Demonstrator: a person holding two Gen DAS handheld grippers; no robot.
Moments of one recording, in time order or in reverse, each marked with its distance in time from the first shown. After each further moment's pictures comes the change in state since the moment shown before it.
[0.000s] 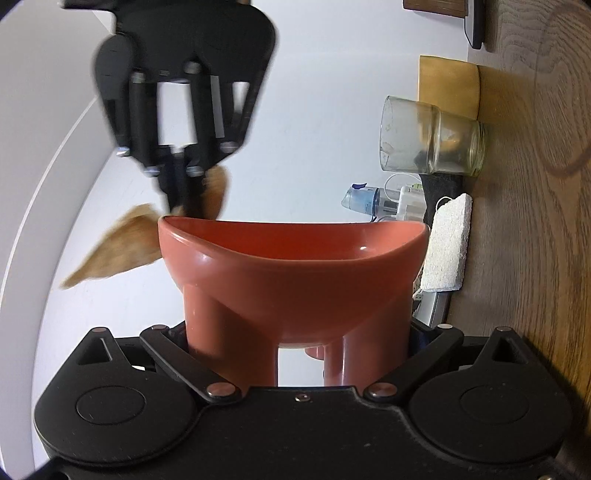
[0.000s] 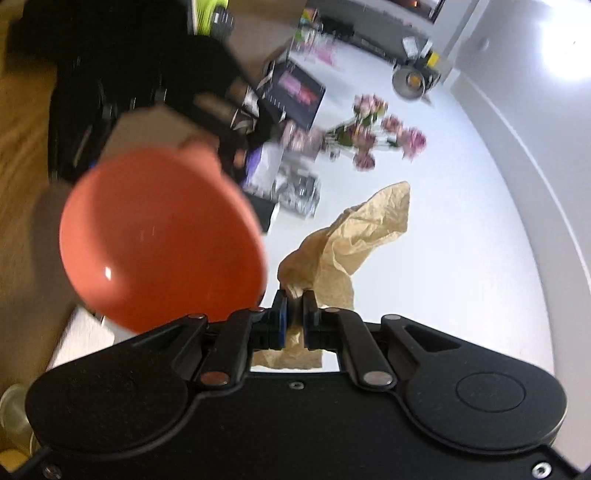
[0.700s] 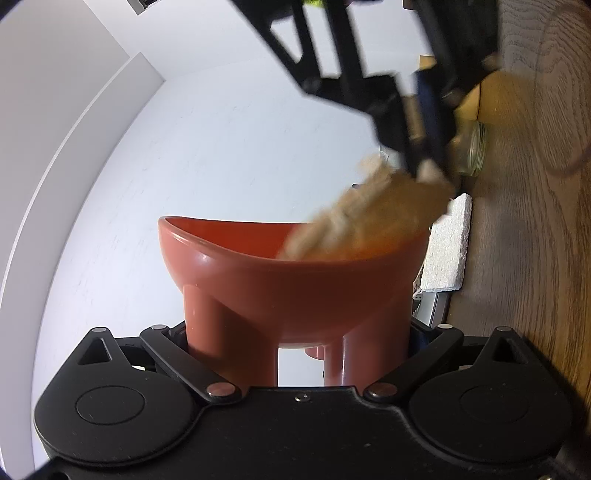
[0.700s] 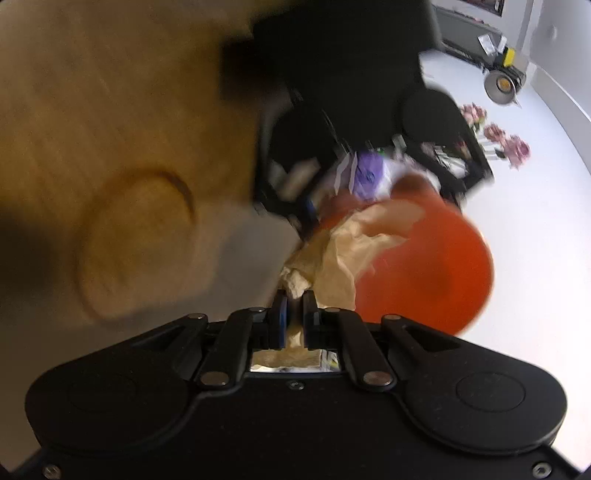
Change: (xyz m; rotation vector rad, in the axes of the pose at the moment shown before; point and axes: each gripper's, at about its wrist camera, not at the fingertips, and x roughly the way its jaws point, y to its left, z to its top) left arm 0.000 0.000 0.000 0.000 0.000 0.000; right arm -0.060 0.073 0.018 0.008 -0.079 0.329
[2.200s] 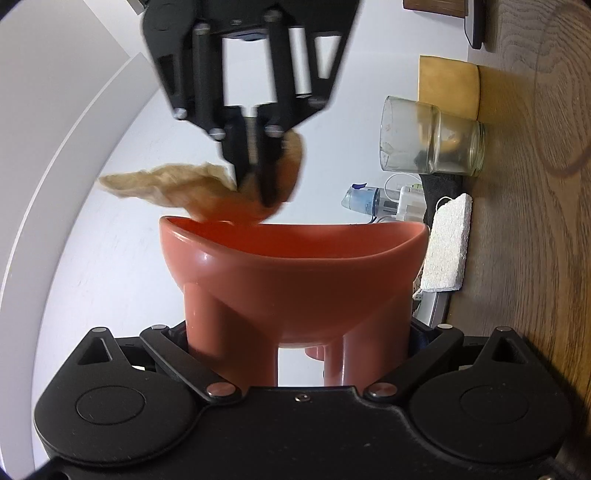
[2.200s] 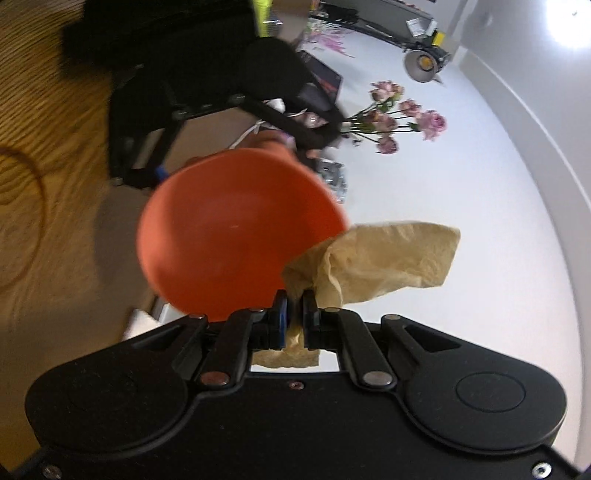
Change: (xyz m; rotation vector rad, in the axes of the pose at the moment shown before) left arm 0.000 0.000 0.000 0.001 0.000 0.000; right arm 0.022 -0.068 -0.022 0.066 0.079 -0.253
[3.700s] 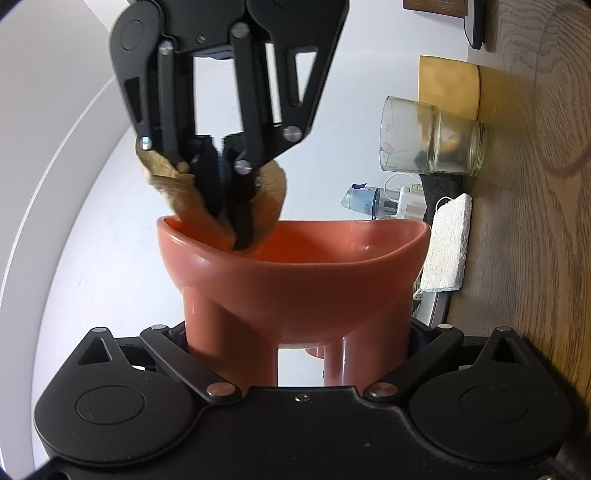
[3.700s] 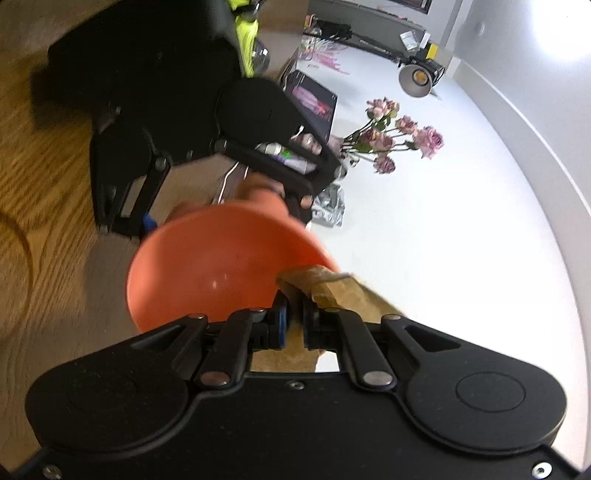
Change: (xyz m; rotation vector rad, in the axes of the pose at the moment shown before) left arm 0.002 -0.001 0.000 0.001 -0.001 0.000; right arm 0.009 -0.015 0.032 0.020 -0.055 -0.012
